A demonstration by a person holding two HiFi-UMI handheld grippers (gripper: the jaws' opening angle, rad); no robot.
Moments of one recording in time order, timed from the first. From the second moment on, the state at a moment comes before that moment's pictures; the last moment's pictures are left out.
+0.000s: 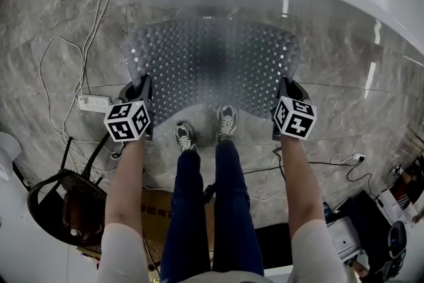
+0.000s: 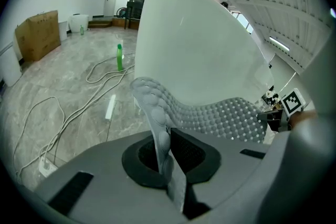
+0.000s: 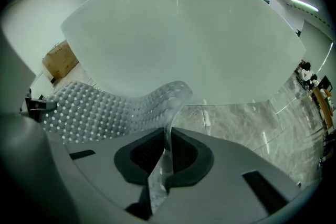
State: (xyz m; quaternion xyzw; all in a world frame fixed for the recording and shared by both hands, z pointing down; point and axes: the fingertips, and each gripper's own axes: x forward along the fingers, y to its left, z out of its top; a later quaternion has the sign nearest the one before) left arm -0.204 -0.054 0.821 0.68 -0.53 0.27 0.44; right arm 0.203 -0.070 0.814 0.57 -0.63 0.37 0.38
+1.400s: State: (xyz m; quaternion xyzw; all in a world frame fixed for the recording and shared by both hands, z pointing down) left arm -0.205 -0.049 0.939 0.65 -0.51 0.32 0.46; right arm 0.222 -0.068 0.935 0.57 -0.59 0.39 0.42
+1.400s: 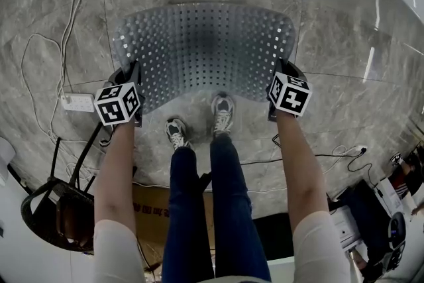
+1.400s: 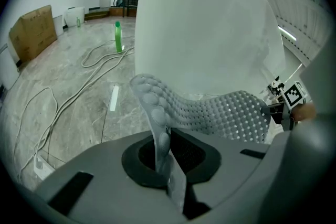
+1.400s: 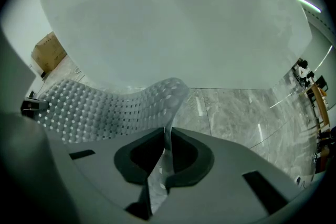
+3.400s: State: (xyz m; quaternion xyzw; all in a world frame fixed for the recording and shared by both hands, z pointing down) left arm -0.247 -0.060 1.088 0.57 -0.56 0.43 0.41; right arm 0.294 -0.075 1.096 0.55 -0.54 0.31 0.56
